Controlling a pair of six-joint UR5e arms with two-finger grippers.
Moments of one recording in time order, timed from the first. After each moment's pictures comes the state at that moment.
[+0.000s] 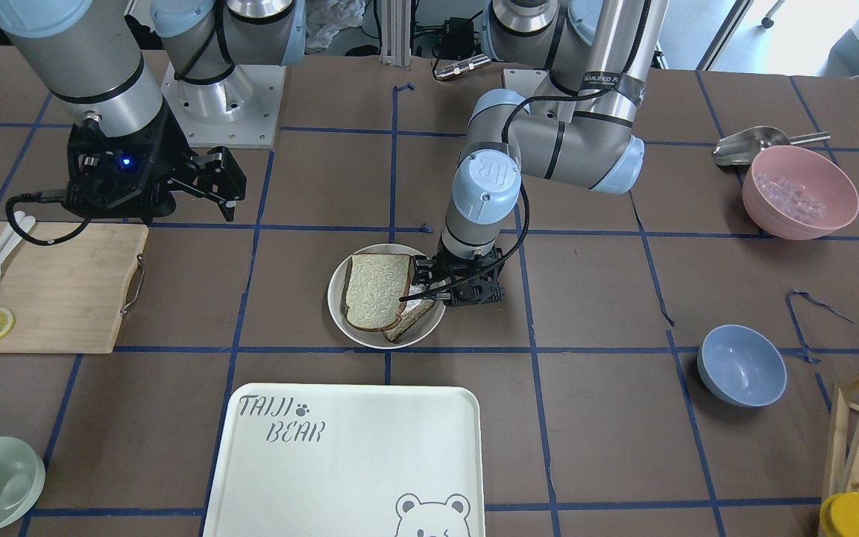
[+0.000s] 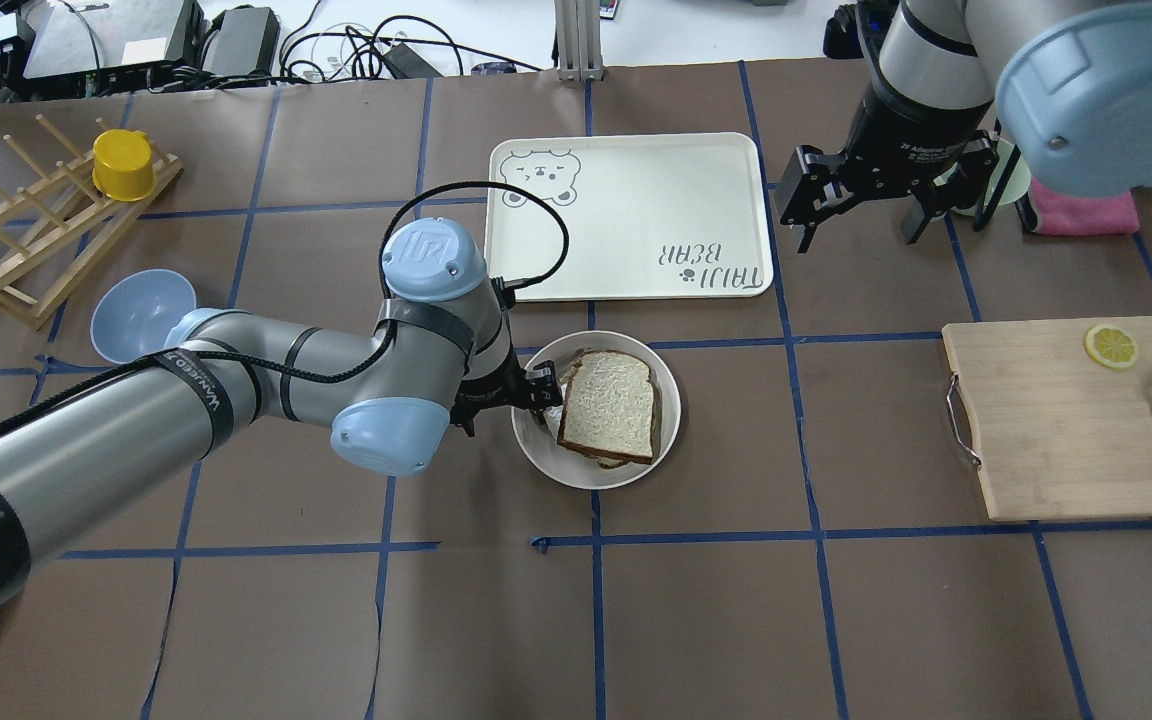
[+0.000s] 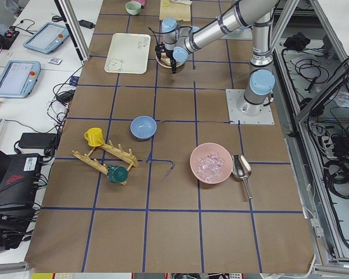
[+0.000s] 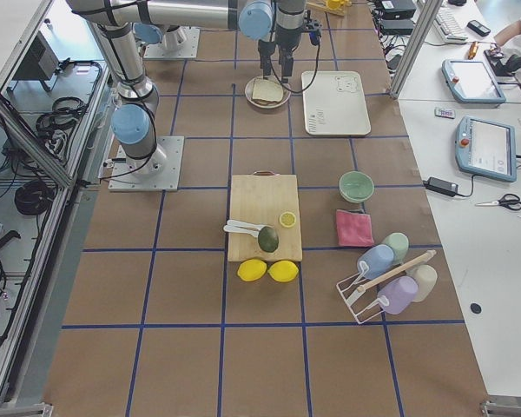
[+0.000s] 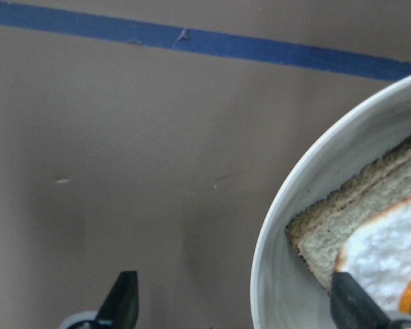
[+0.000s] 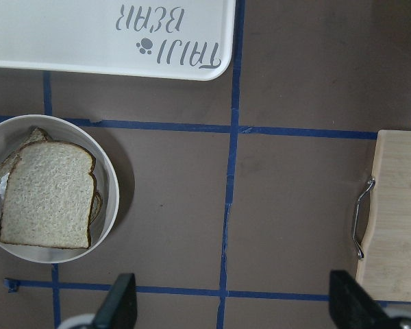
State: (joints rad) left arm -1.83 -1.90 -2.00 -0.88 1.50 -0.40; right arm 1.59 -1.52 1.59 -1.61 -1.56 -0.04
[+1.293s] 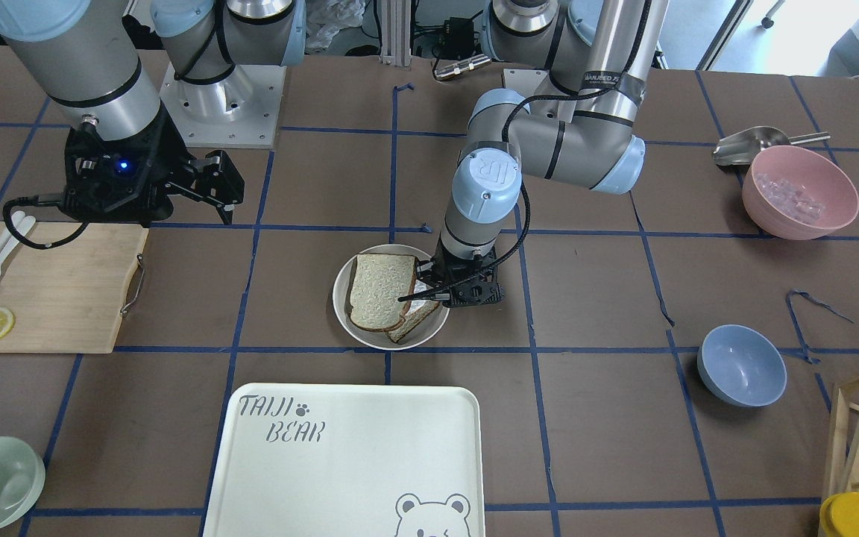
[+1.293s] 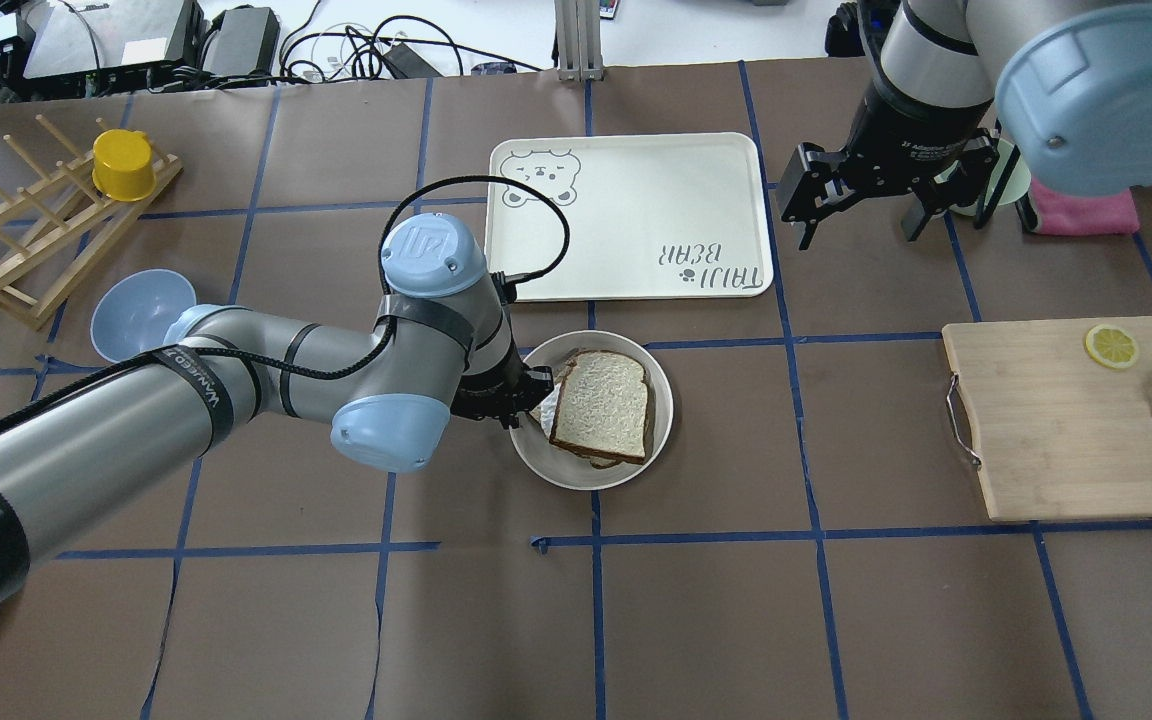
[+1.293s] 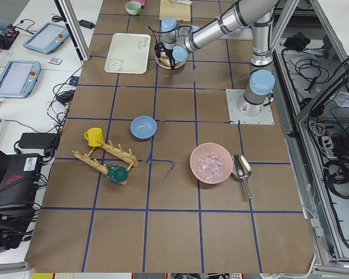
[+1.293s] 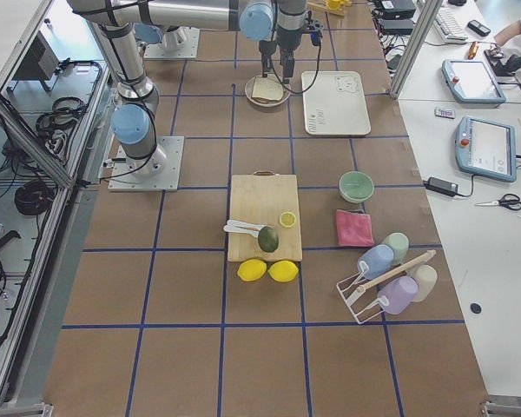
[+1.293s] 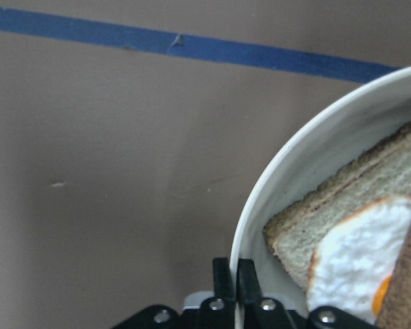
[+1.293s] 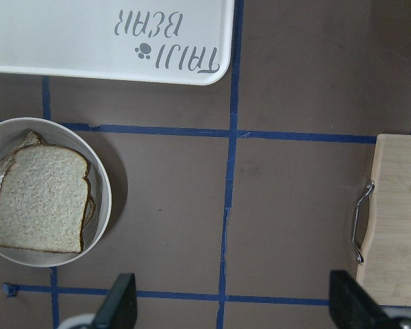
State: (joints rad) left arm -1.83 -1.90 -1.99 -0.87 1.50 -0.40; right arm 1.58 -1.51 1.59 -1.62 -1.56 -0.04
